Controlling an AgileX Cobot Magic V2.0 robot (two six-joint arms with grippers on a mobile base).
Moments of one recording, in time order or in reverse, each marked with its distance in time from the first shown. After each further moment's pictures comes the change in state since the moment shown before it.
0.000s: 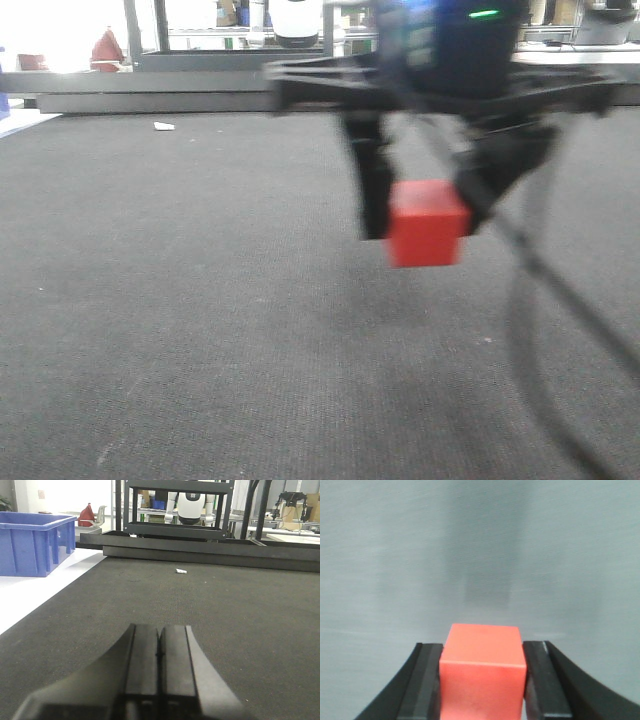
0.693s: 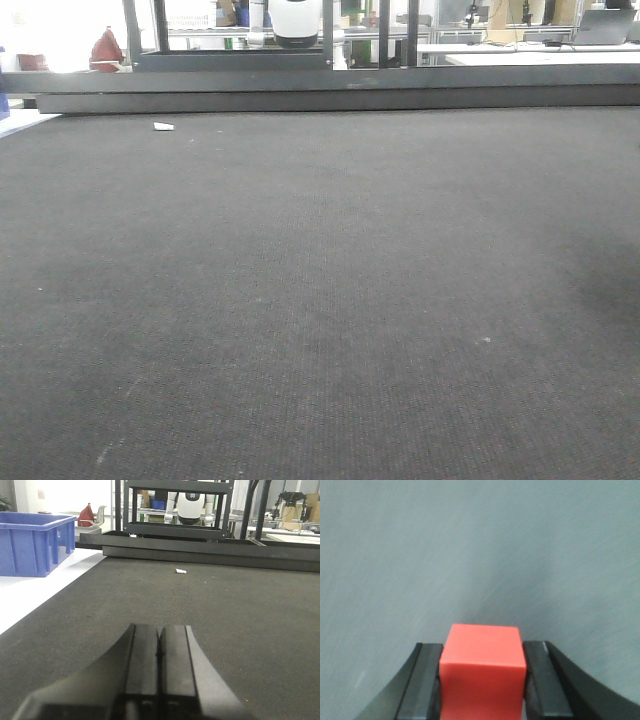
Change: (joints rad) left arm 0.000 0.000 0.000 0.000 0.000 0.000; right arm -0.572 -0.552 0.551 0.181 -0.517 -0.616
